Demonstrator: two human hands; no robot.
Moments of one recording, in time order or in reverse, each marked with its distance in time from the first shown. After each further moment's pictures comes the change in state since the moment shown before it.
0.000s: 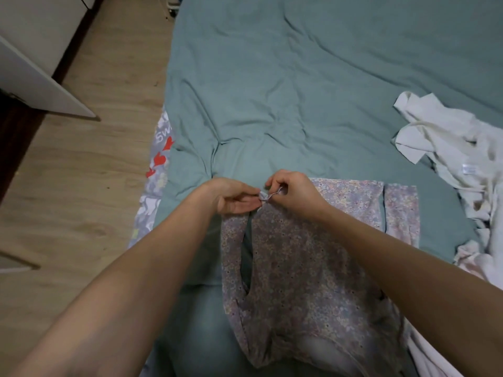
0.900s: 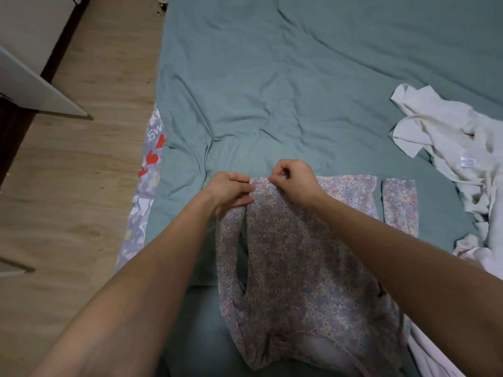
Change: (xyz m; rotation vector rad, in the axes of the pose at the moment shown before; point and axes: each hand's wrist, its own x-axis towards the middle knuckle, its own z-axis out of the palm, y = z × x) left_hand 0.020 -0.011 0.001 0.045 0.182 0.317; right_hand 0.013 0.007 -0.005 0.023 0.126 0.222
